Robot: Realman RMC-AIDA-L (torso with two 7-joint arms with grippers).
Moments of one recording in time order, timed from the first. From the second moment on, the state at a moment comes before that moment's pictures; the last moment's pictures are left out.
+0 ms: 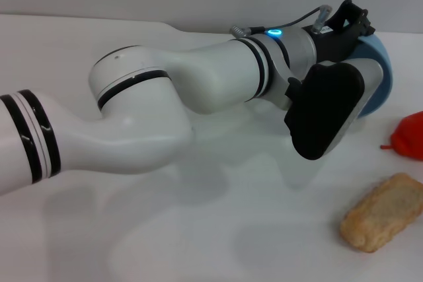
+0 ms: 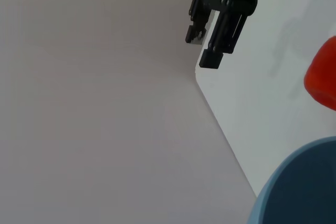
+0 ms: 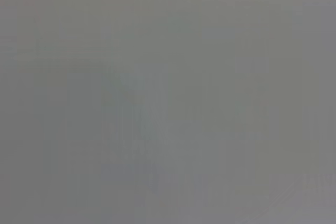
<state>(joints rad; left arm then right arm) -0.74 -2.08 2.26 1.03 2.89 0.06 -1.99 0.32 2.08 -1.04 -0.12 -0.44 -1.21 0.39</state>
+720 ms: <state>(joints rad) -0.70 -2.08 2.27 0.95 2.88 -0.16 -1.87 0.33 2.08 -1.04 -0.11 -0.44 -1.21 0.39</state>
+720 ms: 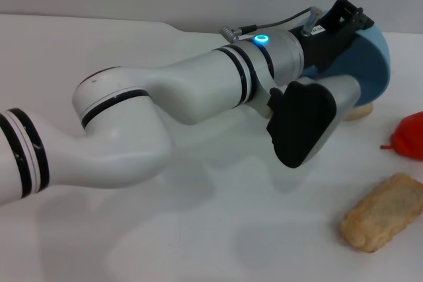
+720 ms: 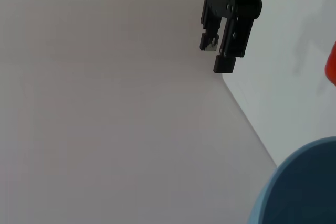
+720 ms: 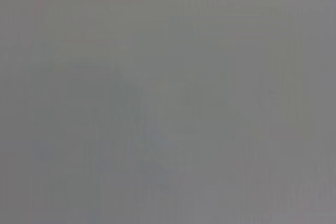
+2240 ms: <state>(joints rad) -0.77 -2.07 1.77 0.75 2.09 0.42 -2.56 0.45 2.03 -1.06 -0.68 -2.02 -1.20 2.19</state>
